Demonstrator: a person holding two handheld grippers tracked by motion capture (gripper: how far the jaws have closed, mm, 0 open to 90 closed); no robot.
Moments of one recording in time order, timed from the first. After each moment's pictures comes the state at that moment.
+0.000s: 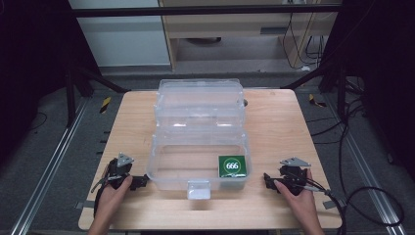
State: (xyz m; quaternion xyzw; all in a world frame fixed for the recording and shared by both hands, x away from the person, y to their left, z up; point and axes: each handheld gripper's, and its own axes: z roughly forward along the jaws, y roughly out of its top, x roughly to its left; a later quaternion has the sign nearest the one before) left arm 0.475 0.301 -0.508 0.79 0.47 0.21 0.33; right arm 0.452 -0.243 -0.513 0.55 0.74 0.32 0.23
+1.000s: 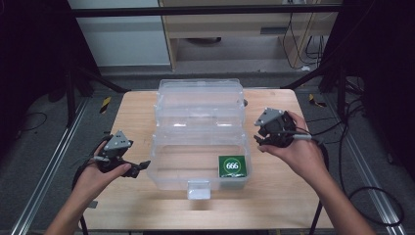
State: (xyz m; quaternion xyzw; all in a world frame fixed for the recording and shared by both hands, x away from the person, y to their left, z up) left arm 0.467 0.274 -0.366 0.86 0.30 0.19 0.36; right arm 0.498 -0.172 -0.320 0.28 0.87 0.22 0.34
